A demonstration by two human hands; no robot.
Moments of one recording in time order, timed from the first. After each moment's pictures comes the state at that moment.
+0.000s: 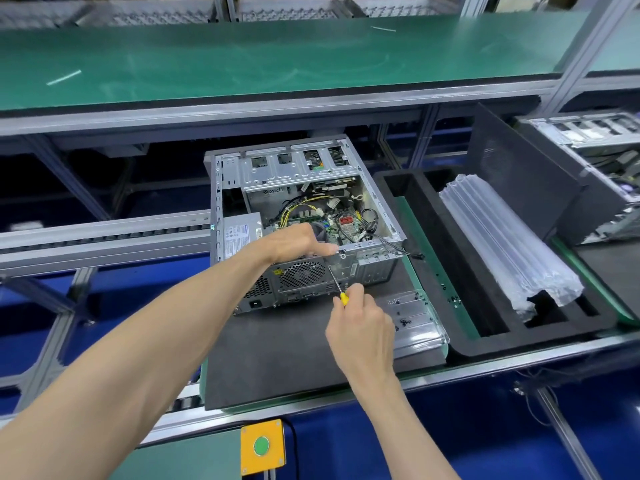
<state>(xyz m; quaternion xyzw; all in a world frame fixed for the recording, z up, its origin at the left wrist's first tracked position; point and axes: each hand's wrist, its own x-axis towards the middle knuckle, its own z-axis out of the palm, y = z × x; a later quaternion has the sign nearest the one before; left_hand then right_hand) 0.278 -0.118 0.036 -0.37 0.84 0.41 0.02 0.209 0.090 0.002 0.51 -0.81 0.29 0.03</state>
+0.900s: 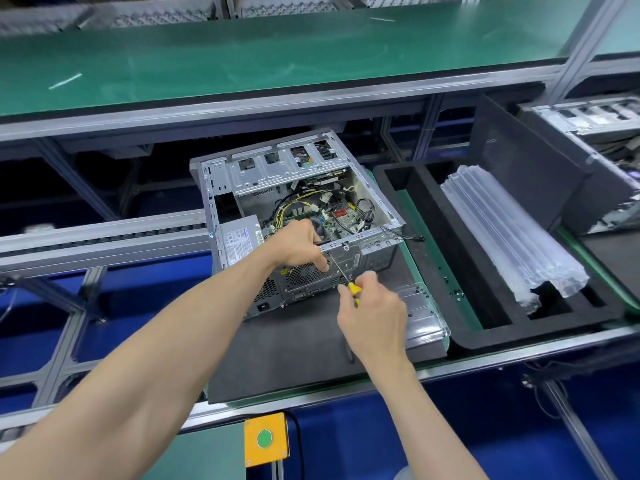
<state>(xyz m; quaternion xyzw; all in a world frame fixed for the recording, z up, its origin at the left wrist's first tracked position) 0.268 -0.106 0.022 -0.42 0.84 0.34 0.03 0.181 0.092 0.002 0.49 -0.81 0.33 0.02</state>
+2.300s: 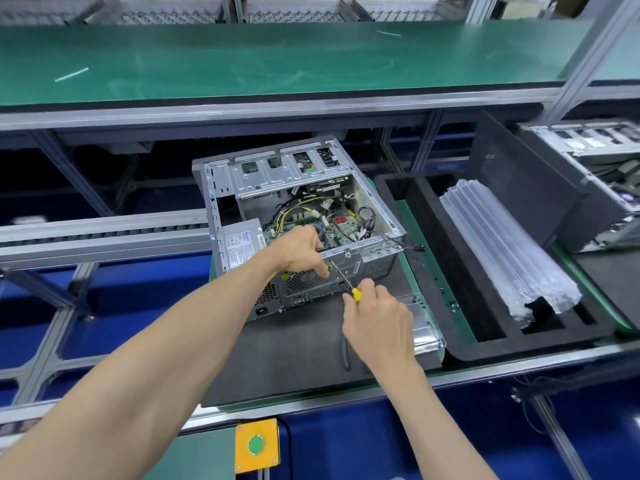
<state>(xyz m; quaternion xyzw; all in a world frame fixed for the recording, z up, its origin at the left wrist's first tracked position) 0.269 -0.110 0.016 -0.40 0.85 0.33 0.02 0.168 0.094 0.006 0.56 -0.79 0.25 0.07</state>
